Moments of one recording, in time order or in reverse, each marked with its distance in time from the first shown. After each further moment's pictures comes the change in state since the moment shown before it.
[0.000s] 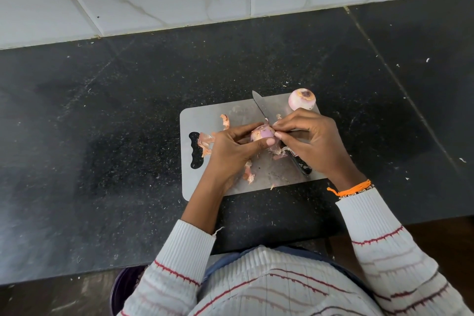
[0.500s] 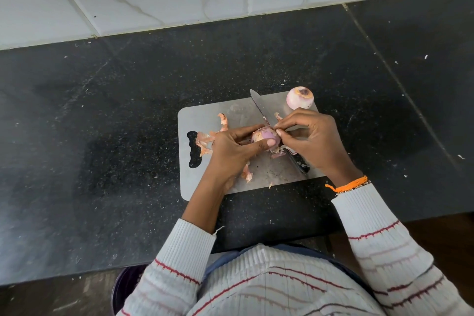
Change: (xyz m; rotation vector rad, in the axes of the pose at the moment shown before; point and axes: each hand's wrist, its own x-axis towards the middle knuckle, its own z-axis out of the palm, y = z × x) left_hand 0.002 -0.007 0.003 0.018 -0.016 -0.018; right_hand -0.001 0.008 -0.001 0.028 0.024 0.032
